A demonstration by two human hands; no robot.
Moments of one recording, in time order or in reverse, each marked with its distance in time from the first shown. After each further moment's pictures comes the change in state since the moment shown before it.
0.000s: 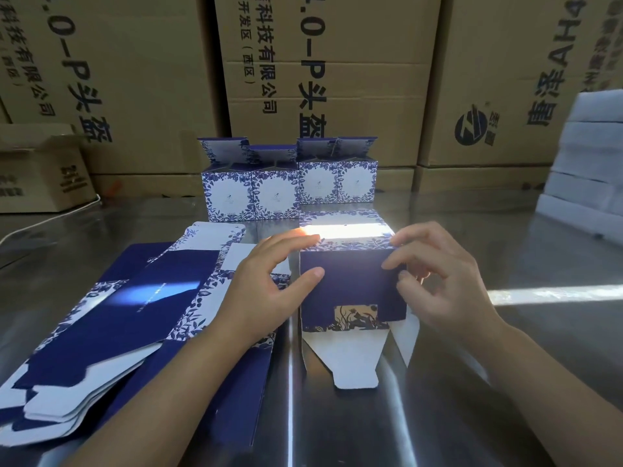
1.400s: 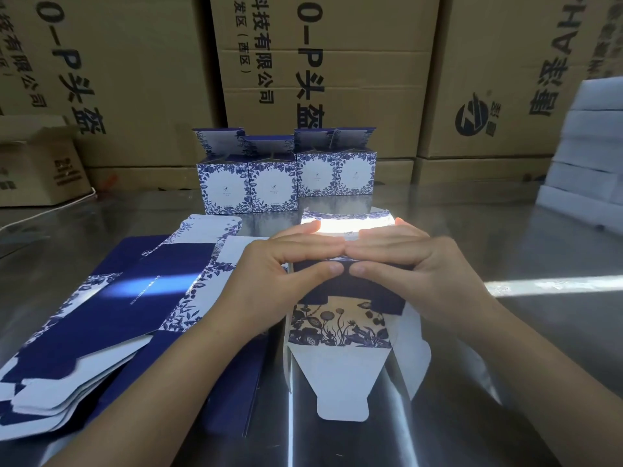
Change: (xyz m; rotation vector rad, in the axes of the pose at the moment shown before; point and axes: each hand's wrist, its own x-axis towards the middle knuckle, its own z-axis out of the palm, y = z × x) left_hand 0.005 0.027 0.001 -0.197 -0.158 0.001; right_hand 0.013 -0.024 0.004 0.195 -0.233 0.175
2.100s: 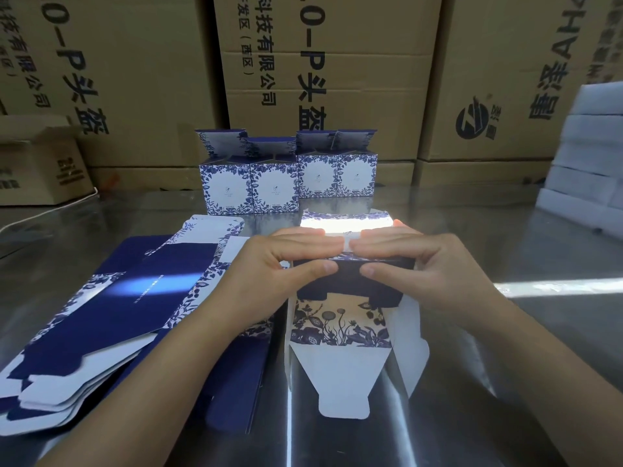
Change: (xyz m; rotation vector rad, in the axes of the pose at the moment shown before) left_hand 0.003 -0.002 -0.009 -0.004 -0.046 0.006; right_hand 0.001 0.002 -0.009 0.102 -0.055 0.077
